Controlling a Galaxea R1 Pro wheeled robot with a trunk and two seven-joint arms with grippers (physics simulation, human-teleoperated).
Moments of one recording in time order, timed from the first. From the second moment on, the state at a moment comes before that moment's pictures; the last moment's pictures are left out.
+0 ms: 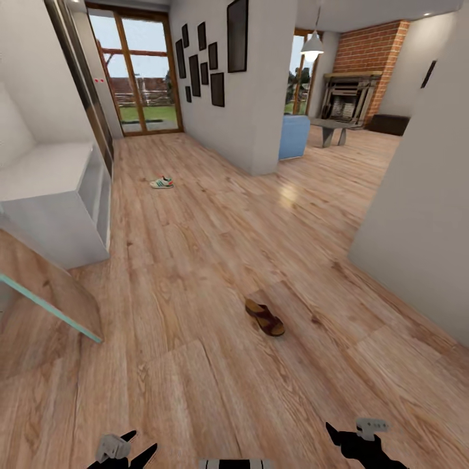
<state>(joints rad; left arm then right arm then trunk) -0.21 0.19 0.26 -0.53 0.08 -0.25 -0.94 -0.41 -0.16 -0.47 -0.24 0.20 -0.26 0.41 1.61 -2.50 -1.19</state>
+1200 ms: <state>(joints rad) -0.21 0.19 0.26 -0.53 0.08 -0.25 -0.94 -0.41 -0.15 -0.47 -0.24 0.20 -0.26 0.41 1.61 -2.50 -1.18</state>
